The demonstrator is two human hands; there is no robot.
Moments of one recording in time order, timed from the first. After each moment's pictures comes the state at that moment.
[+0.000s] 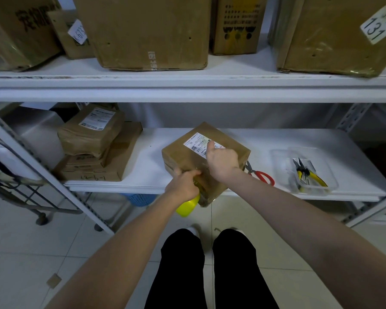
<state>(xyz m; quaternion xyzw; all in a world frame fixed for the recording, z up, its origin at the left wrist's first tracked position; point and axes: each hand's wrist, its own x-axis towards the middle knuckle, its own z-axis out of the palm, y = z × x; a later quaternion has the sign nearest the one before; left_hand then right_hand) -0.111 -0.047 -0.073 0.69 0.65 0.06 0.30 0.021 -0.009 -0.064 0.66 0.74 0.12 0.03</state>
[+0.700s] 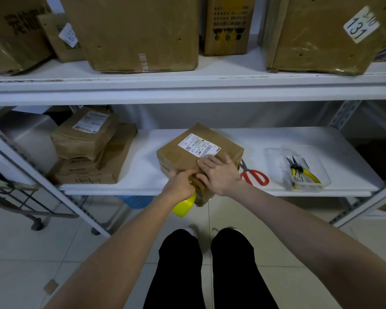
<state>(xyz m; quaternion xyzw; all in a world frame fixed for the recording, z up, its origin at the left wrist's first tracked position) -0.106 -0.052 -0.070 0.68 0.64 0.11 0.34 0.049 -0.025 -0.105 0.58 0.81 0.05 0.04</state>
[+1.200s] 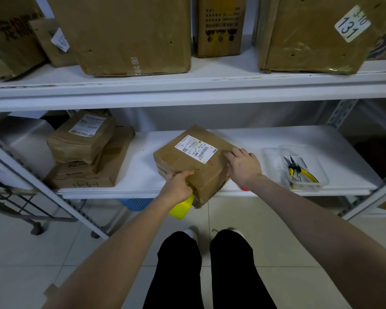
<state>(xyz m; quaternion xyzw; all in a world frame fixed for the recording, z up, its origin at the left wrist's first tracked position) -0.103 -0.047 -0.073 0.67 0.65 0.10 0.35 0.113 -0.016 -0.100 0.67 0.74 0.02 -0.06</state>
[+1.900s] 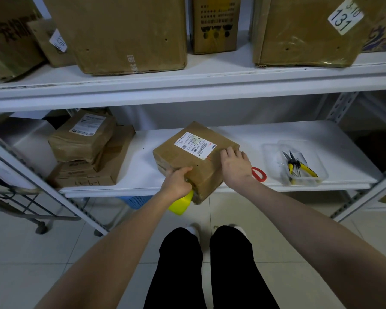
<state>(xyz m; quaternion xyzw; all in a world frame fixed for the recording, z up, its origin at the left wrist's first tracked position) -0.102 -0.049 -0.072 0.67 0.65 0.12 0.34 0.078 -0.034 -0.088 0.71 0.70 0.00 -0.03</state>
